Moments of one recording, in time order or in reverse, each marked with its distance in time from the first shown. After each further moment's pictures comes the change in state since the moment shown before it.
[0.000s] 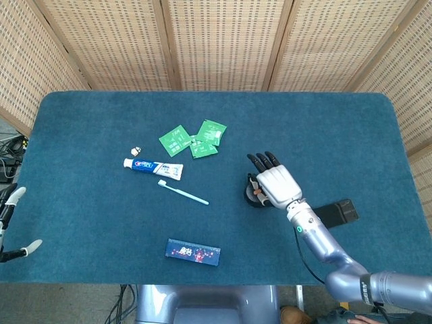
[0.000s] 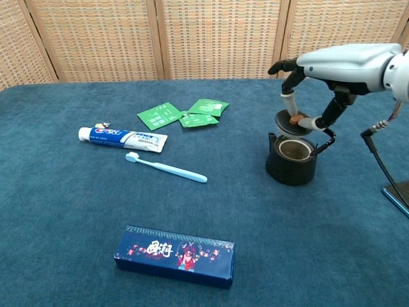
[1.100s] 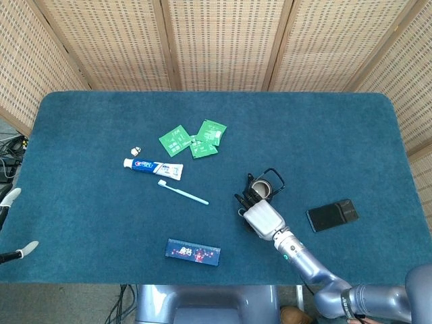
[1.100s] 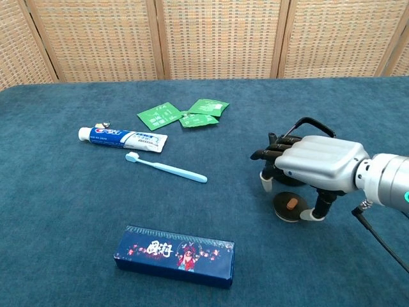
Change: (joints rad) left arm 0.008 0.015 0.007 0.020 0.020 0.016 -0.055; right arm -0.060 -0.260 -0.135 0.223 -0.146 -0.046 -0.127
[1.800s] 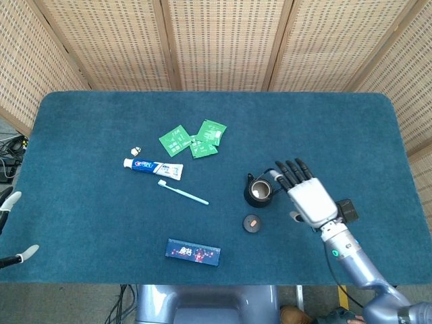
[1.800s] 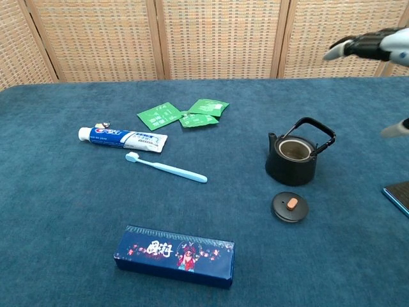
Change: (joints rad) left arm 0.022 0.003 0.019 -0.006 0.053 0.046 0.003; right arm -0.157 0.395 0.035 -0.240 -0.156 0.283 0.238
